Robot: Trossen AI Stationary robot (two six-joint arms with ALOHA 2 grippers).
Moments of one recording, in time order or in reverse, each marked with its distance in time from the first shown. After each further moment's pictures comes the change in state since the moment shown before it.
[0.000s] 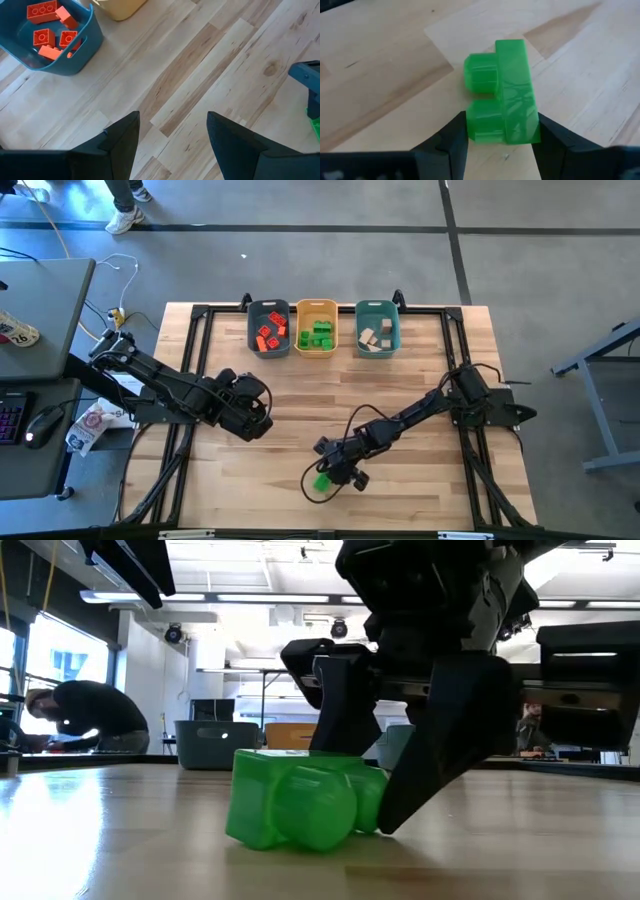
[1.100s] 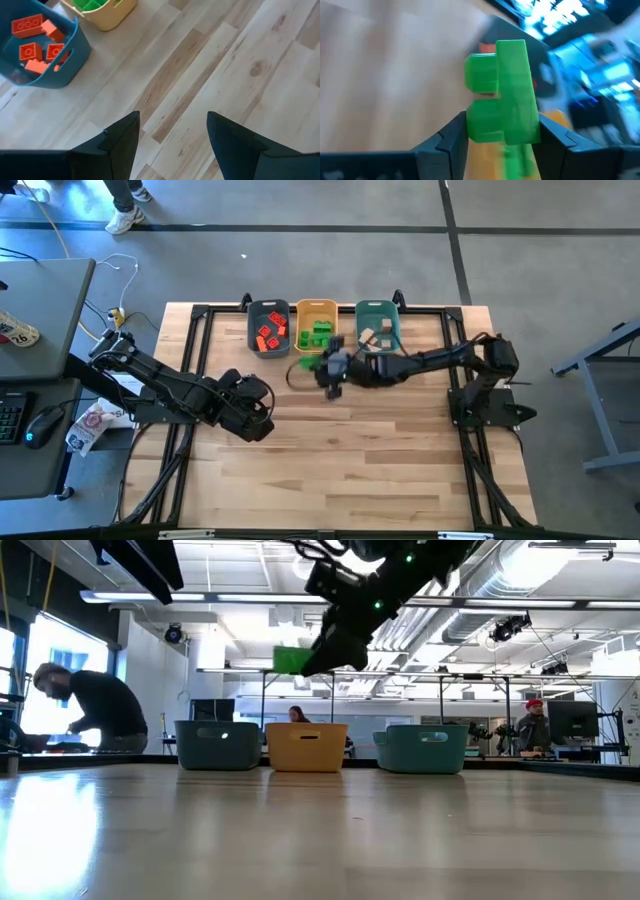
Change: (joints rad) left arm 0.000 0.000 0.000 0.063 -0.001 0.084; right arm -0.408 -0.291 0.000 -0.045 0.640 -0.030
